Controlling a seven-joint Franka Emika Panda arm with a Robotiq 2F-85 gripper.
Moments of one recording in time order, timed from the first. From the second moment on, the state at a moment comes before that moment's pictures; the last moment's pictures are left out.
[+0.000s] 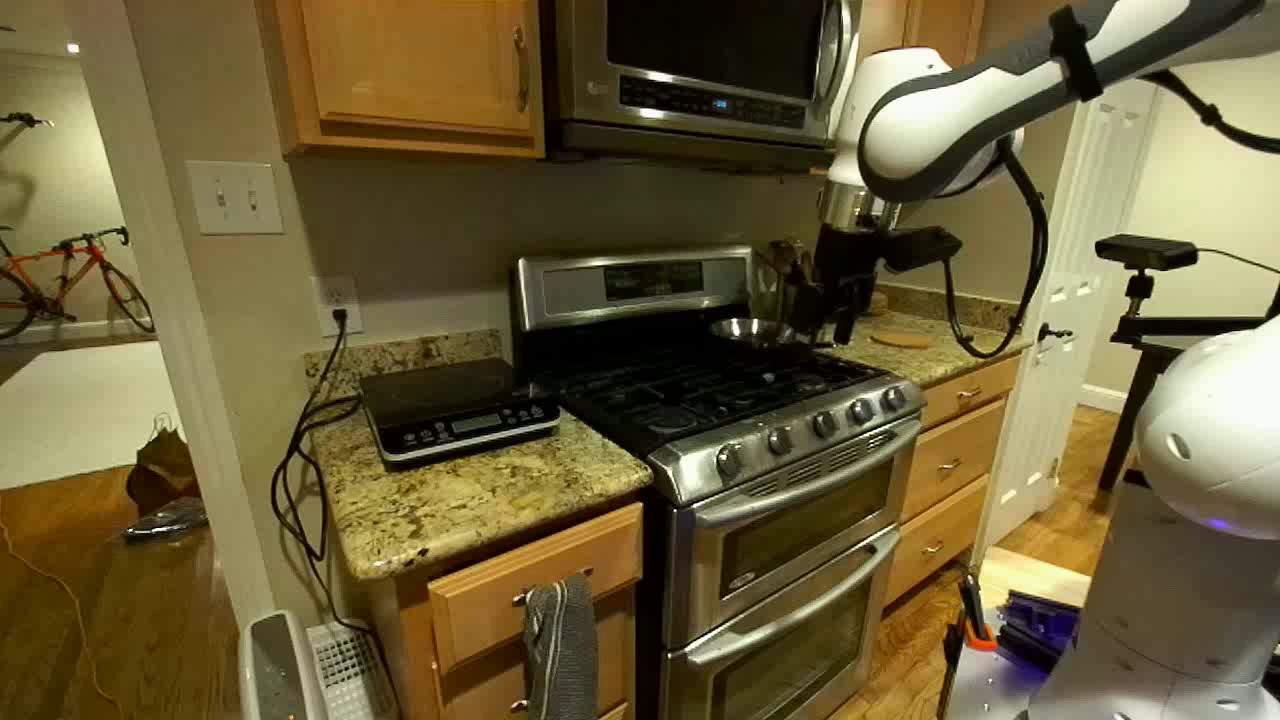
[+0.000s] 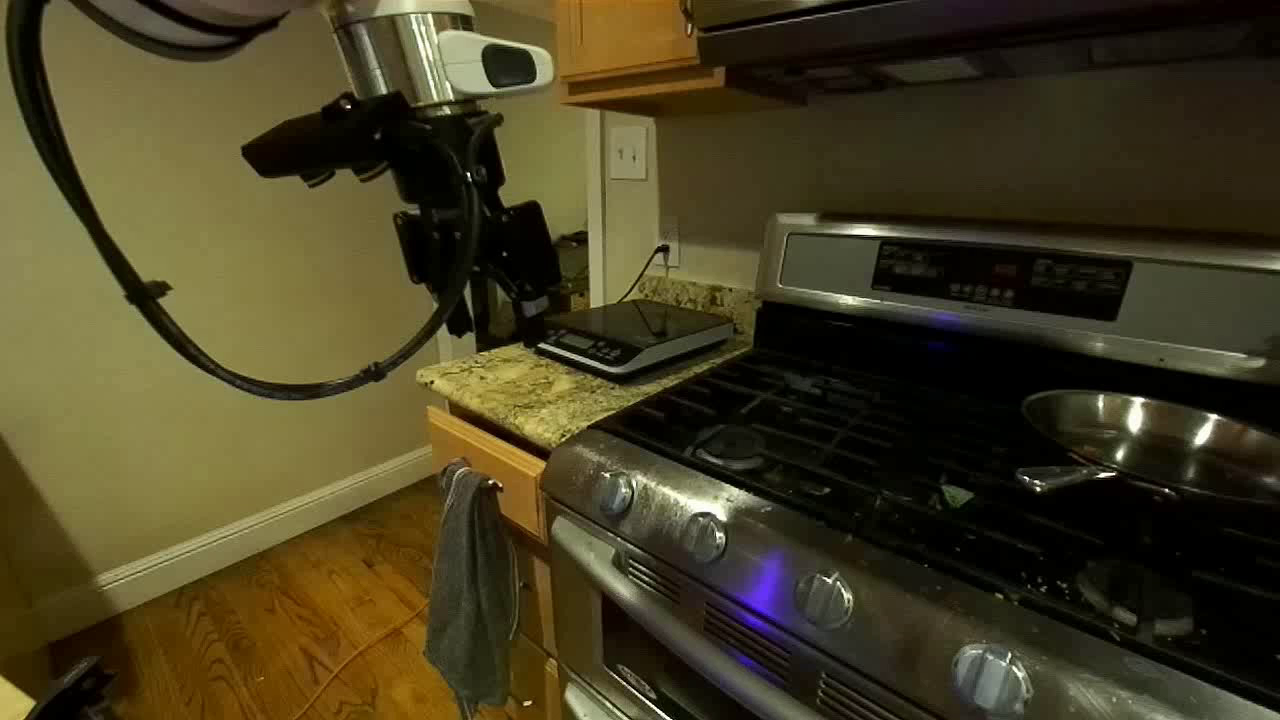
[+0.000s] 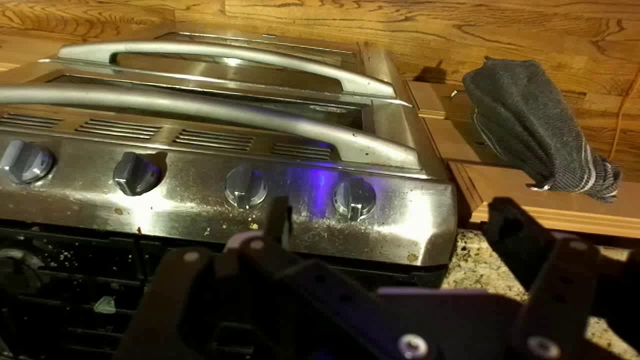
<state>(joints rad) -0.21 -0.66 -0.15 -2.68 -0.17 2.22 -0.04</state>
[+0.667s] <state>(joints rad) -0.21 -0.66 -0.15 -2.68 -0.17 2.22 -0.04</state>
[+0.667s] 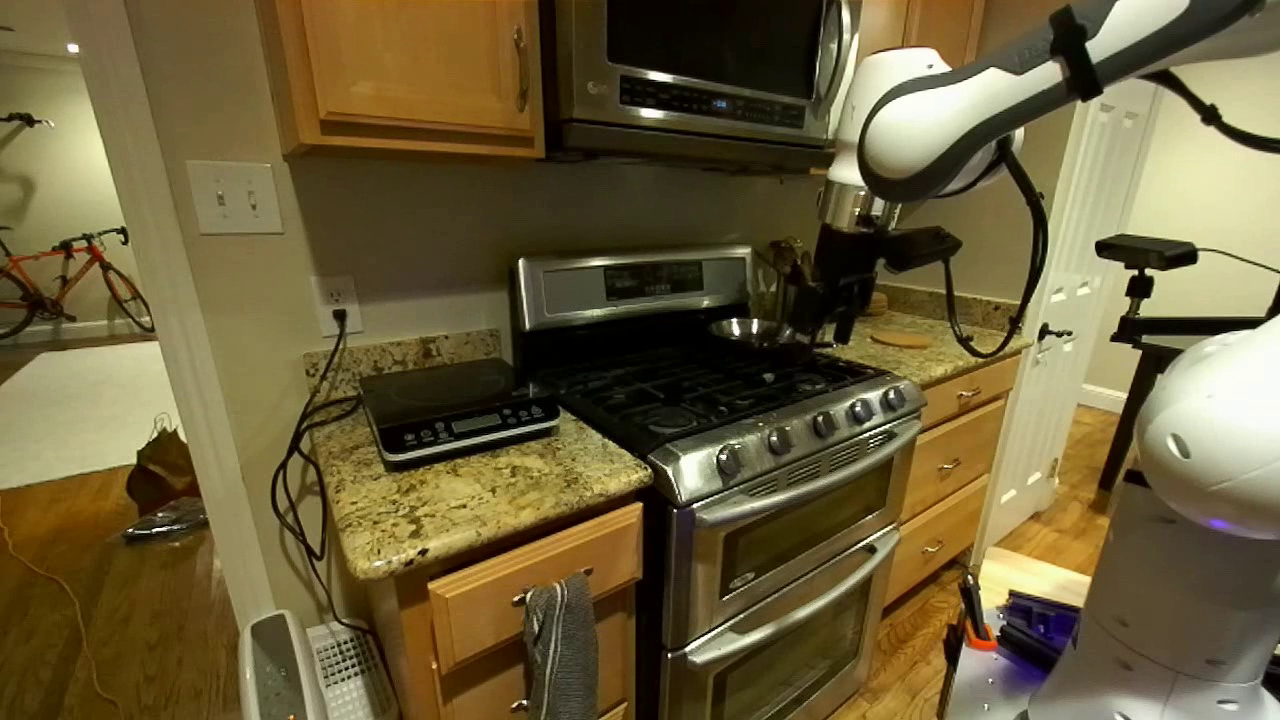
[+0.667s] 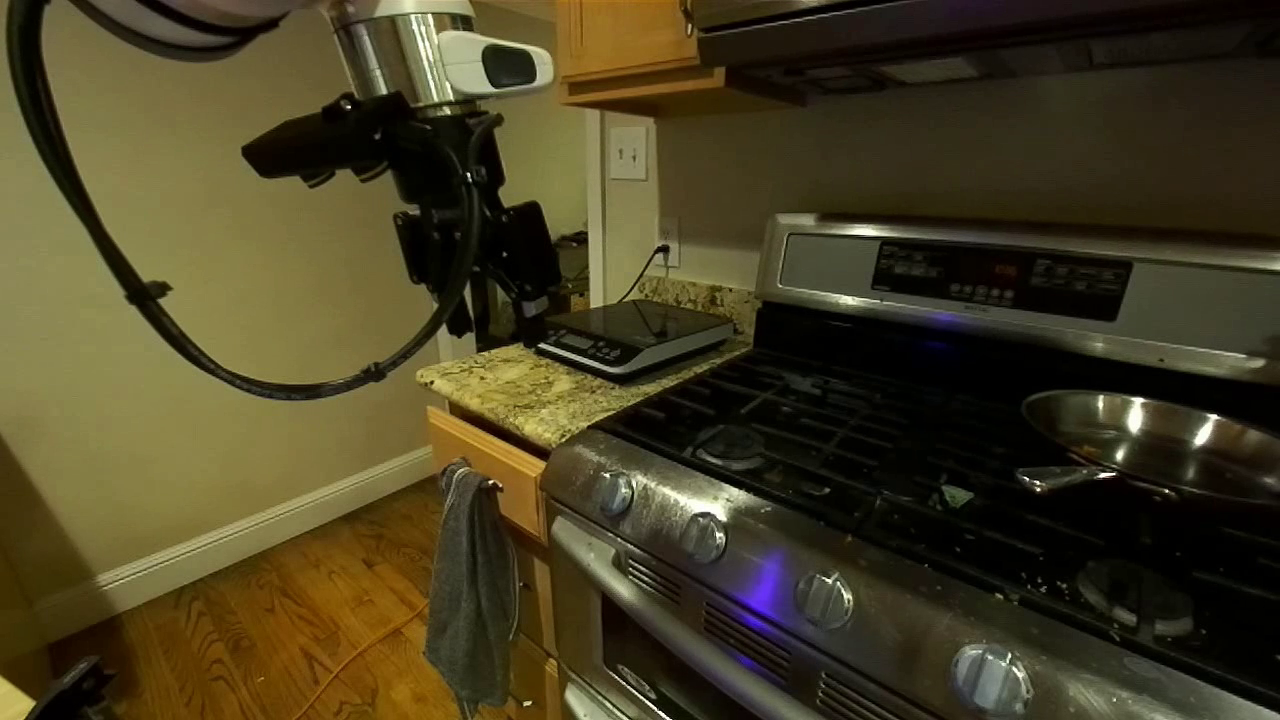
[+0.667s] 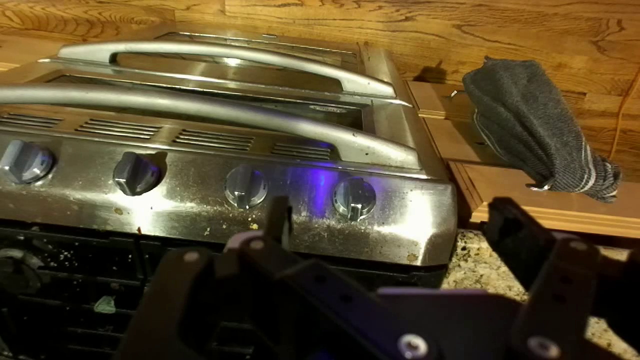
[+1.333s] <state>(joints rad) -0.07 -0.64 -0.08 -2.69 -0.13 2.23 -0.12</state>
